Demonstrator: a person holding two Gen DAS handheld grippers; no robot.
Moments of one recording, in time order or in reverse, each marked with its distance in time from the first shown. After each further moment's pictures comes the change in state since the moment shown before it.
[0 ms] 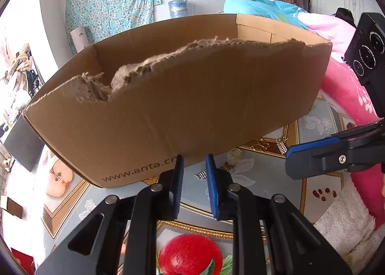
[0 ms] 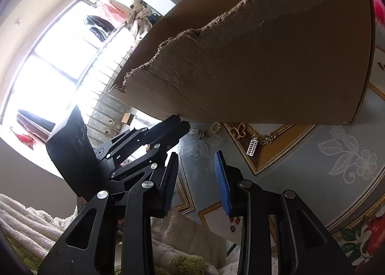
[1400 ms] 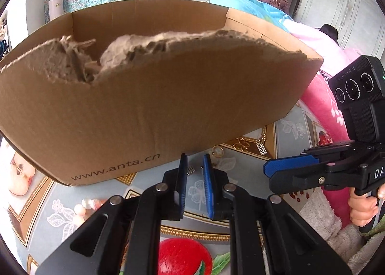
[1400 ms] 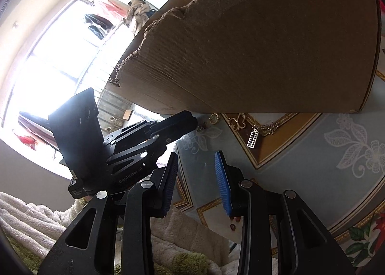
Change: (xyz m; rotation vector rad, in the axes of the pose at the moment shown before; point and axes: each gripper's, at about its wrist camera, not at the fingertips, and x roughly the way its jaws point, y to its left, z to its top) left arm 0.010 0.019 0.000 -0.115 0.097 -0.290; right arm 0.029 0.000 0.000 0.024 0.025 0.010
